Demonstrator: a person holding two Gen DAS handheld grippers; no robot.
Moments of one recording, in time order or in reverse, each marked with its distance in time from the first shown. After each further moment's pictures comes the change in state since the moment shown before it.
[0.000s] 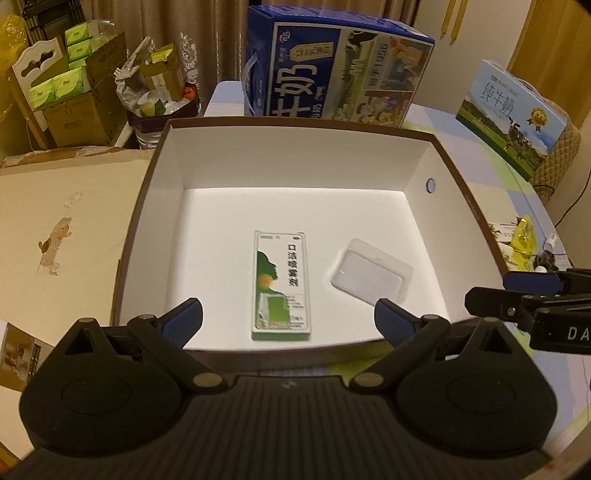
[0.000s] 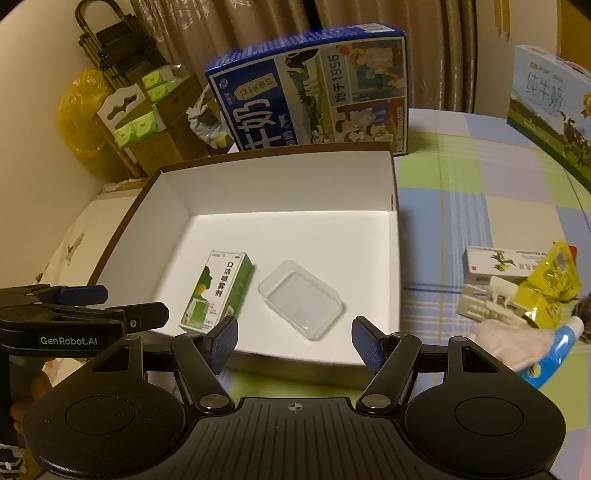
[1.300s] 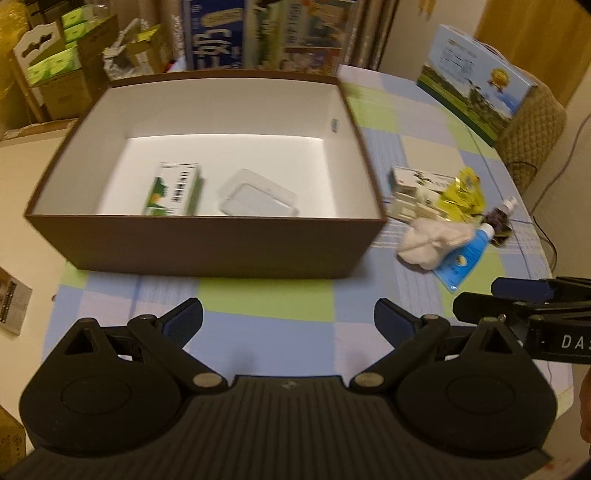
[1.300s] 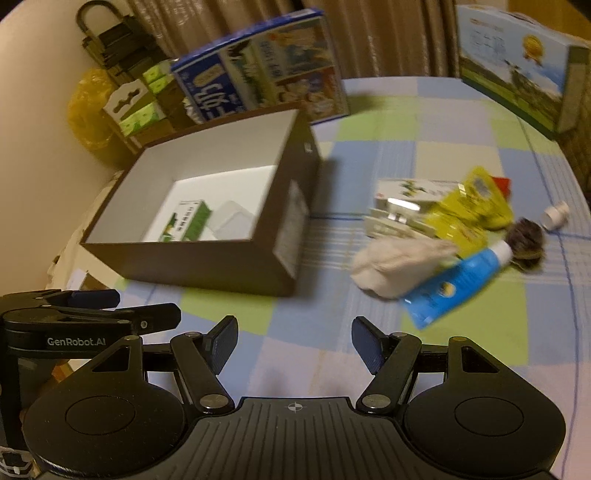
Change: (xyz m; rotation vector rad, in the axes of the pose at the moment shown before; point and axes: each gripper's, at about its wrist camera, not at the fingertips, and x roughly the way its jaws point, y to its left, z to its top) left arm -0.026 -0.145 -0.067 -0.029 0.059 0.011; right arm -0.080 -0.120 -0.068 0.032 0.057 0.070
